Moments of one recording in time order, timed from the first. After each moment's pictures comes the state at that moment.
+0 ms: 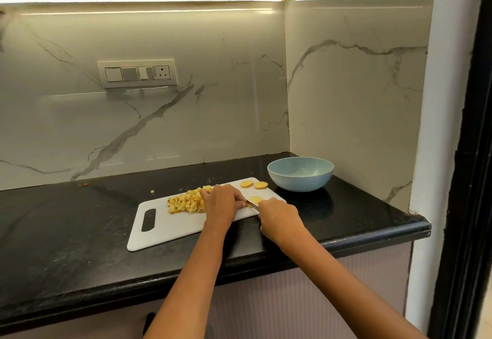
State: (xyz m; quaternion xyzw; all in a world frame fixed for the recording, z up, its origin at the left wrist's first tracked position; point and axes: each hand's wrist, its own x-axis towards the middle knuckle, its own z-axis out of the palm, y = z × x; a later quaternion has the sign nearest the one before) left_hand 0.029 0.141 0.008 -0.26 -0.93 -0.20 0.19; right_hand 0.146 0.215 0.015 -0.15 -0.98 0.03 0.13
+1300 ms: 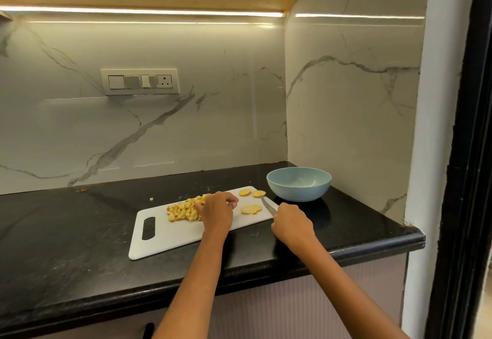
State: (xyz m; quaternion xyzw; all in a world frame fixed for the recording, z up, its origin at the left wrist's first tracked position) left_hand 0.028 0.137 0.005 -0.20 -0.90 -0.33 0.21; right_hand 0.151 0.234 0.016 -0.27 -0.93 0.20 0.15
